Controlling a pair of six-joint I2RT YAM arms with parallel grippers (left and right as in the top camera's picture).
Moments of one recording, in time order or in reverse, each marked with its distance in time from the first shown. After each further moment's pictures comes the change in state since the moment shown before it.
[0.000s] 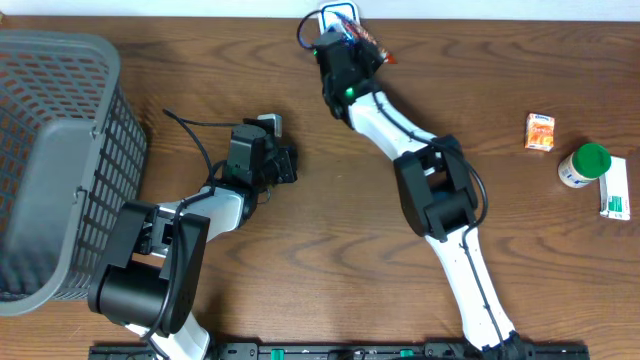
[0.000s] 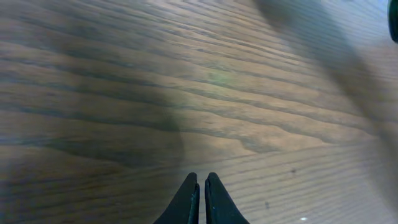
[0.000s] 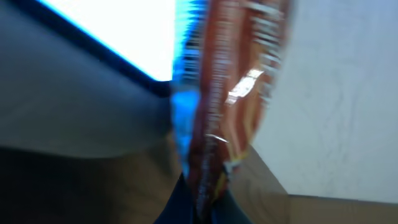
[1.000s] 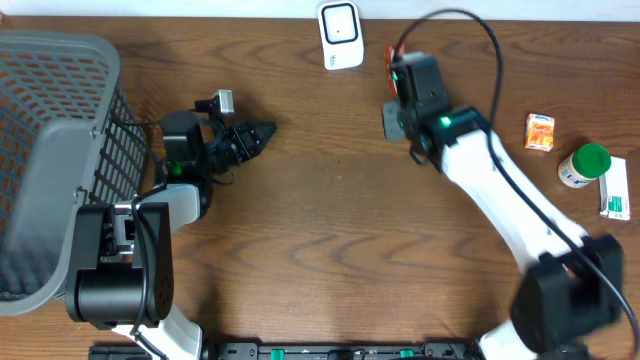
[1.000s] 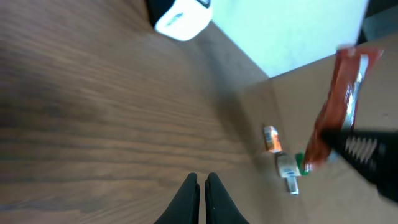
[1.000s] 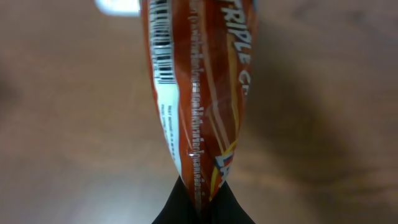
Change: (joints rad) left arm 0.280 0.000 -0.001 0.279 0.559 -0.270; right arm -0.089 -0.844 -0.679 -0.436 -0.590 0.853
